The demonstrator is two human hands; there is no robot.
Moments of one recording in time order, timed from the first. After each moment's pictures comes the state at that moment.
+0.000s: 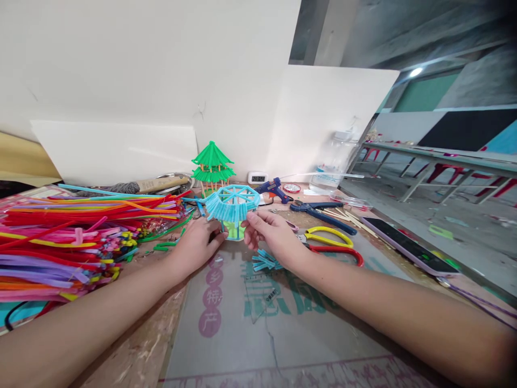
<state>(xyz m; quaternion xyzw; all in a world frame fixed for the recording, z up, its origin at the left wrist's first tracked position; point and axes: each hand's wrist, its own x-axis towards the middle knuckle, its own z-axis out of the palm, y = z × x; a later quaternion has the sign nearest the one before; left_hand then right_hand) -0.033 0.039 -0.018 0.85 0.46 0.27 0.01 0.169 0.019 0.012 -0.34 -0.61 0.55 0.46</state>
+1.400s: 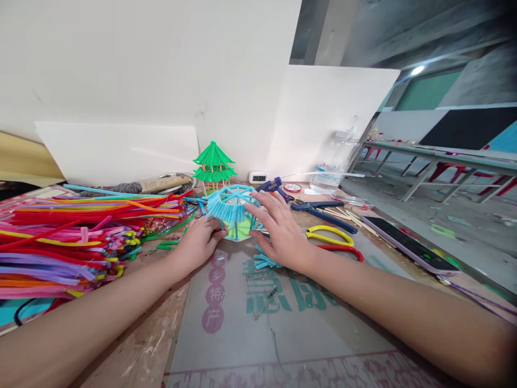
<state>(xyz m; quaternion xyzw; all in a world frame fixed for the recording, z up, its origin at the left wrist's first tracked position) -0.039 0.046 -0.026 0.85 0.45 0.28 0.03 0.199 0.021 0.006 -0.30 -0.87 -0.21 0.33</state>
